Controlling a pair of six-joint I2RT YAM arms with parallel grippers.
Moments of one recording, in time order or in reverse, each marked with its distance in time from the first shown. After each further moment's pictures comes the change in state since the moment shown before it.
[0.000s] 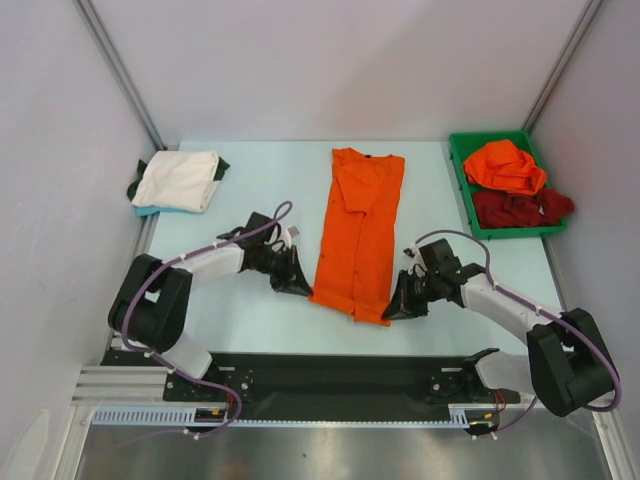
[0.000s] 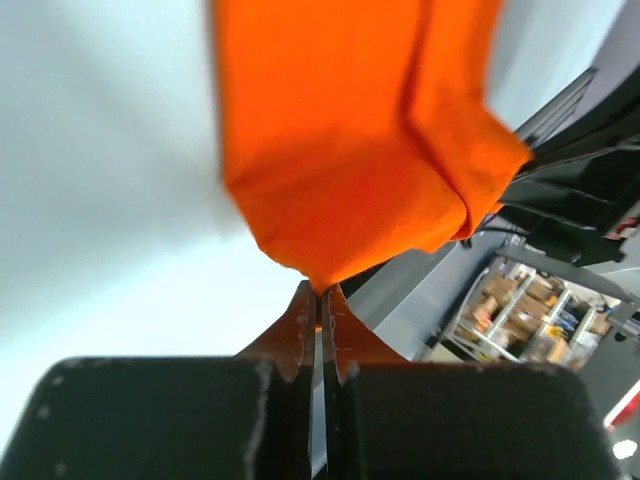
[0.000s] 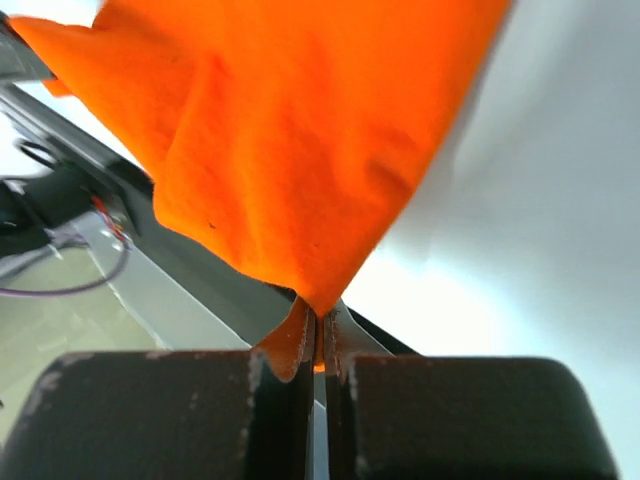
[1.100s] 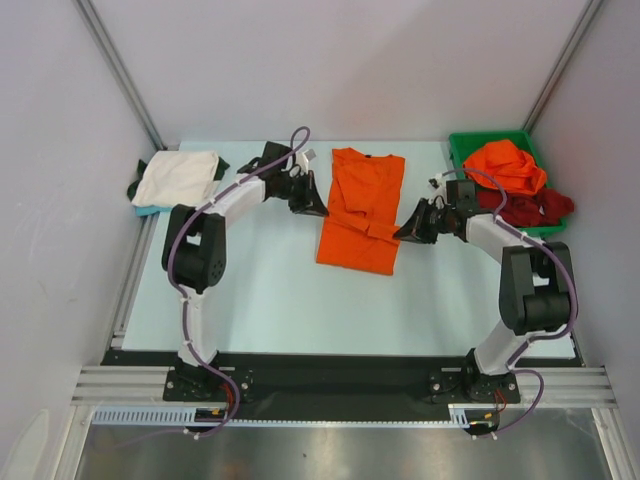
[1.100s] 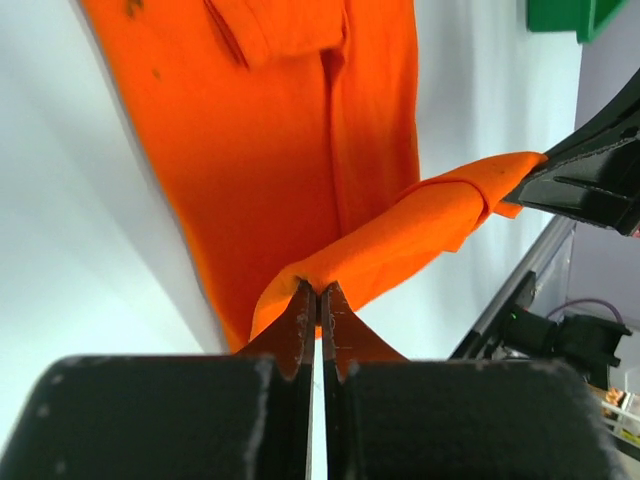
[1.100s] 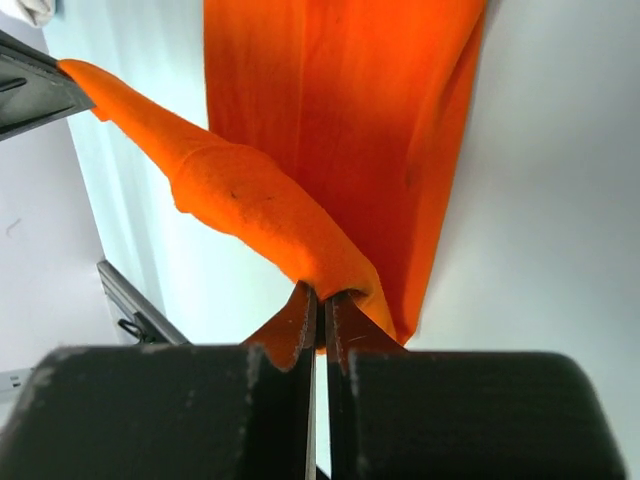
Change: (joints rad) left arm 0.093 0.497 0.847 -0.099 -0.037 0.218; right arm -0.335 0.425 0.454 0.203 -0.045 -0.109
